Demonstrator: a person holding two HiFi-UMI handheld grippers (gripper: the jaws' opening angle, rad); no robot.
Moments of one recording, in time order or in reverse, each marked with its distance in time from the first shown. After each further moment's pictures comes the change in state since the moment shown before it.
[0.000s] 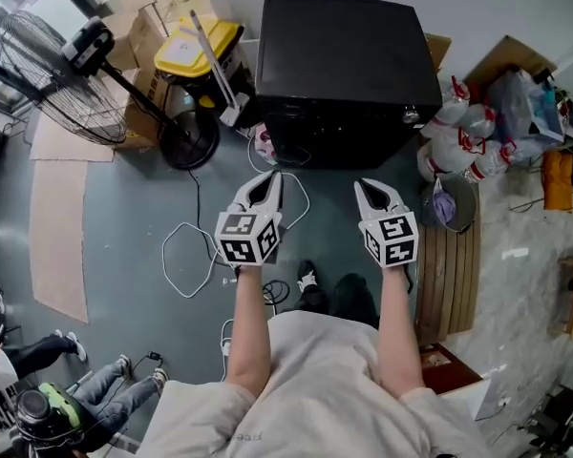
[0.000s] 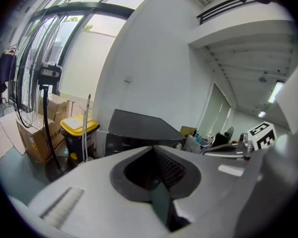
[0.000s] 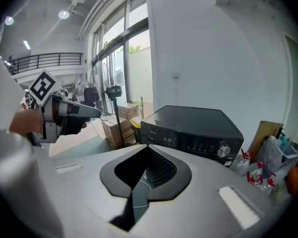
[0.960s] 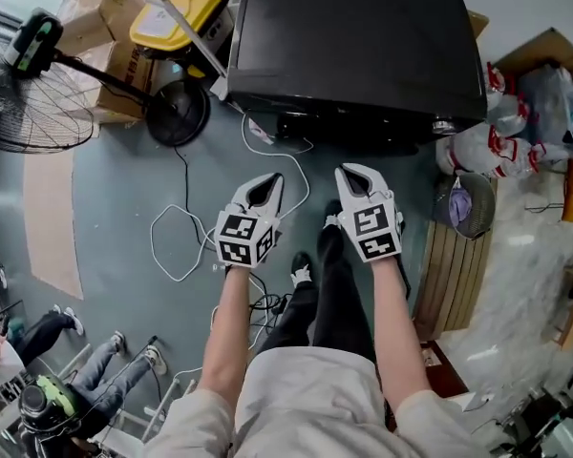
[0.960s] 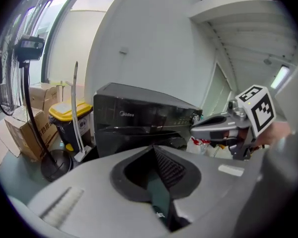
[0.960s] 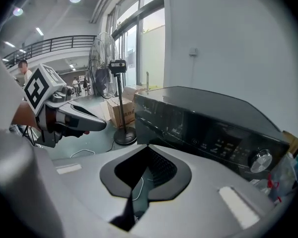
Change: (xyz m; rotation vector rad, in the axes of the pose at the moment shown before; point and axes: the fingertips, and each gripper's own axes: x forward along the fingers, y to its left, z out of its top) left arm 0.179 0.074 -0.112 0.060 0.189 -0.013; right arm 0.200 -0.057 -0.063 -0.153 0.167 0.135
